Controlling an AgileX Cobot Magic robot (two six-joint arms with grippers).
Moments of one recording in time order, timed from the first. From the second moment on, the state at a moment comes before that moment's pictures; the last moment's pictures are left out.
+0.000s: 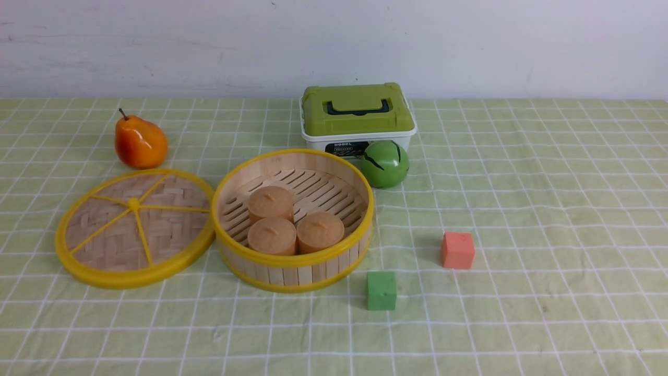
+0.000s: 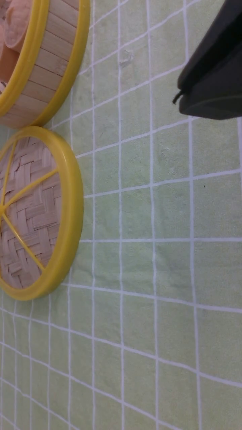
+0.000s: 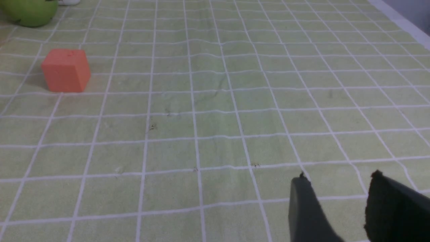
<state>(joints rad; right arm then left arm) -0.10 -0.02 0.02 -0.05 0.38 0.07 -0.08 -0.01 0.03 0.00 0.39 -0.10</state>
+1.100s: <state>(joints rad) -0.10 -0.02 0.02 -0.05 0.38 0.07 -0.08 -0.01 0.03 0.00 0.39 -0.10</state>
